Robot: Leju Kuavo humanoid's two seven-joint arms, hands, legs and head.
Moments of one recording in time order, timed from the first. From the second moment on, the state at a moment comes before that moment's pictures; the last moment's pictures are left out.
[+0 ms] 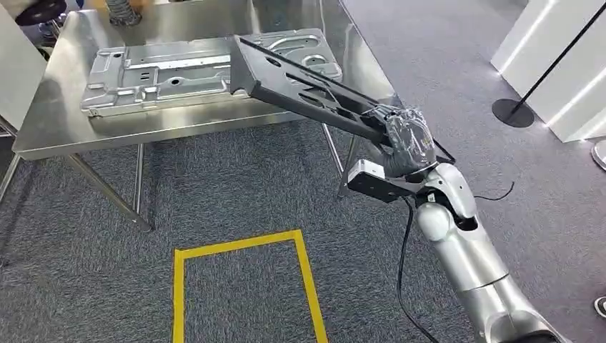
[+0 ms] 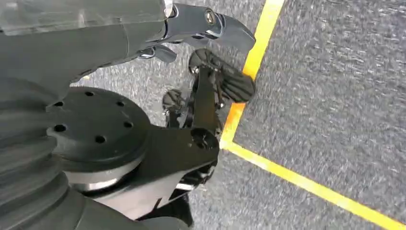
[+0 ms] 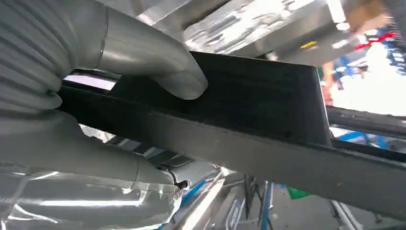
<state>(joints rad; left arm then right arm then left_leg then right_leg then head) -0.13 -0.18 1.13 -0.21 -0.73 0.02 -0.27 -0.60 -0.23 0.36 -1.37 0.87 -0.21 -0.34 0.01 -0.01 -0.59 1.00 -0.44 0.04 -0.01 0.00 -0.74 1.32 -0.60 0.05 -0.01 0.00</state>
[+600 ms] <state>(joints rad) -0.12 -0.18 1.13 -0.21 -0.74 0.02 -0.27 -0.68 -0.19 0.46 -1.25 1.23 -0.25 -0.23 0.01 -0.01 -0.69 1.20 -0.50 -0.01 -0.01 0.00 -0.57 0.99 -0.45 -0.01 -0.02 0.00</state>
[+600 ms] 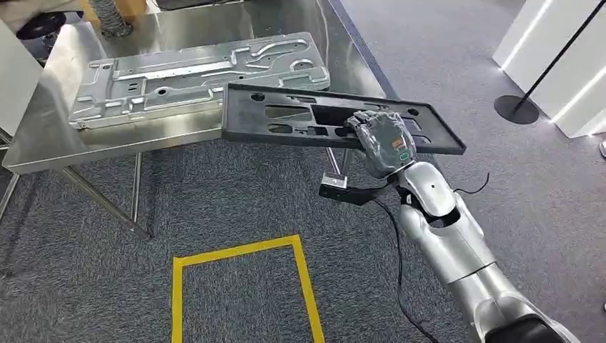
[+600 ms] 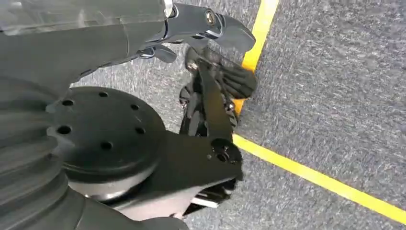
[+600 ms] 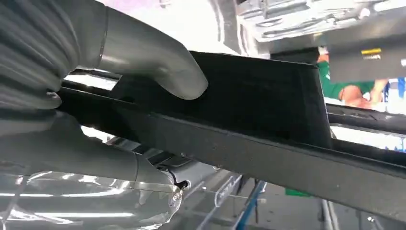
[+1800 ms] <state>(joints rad) -0.13 -0.18 1.13 -0.21 -0.75 0.02 -0.25 -0.97 -0.04 0.60 -0.83 1.28 -0.26 -0.26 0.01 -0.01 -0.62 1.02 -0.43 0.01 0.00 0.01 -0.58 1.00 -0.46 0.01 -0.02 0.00</state>
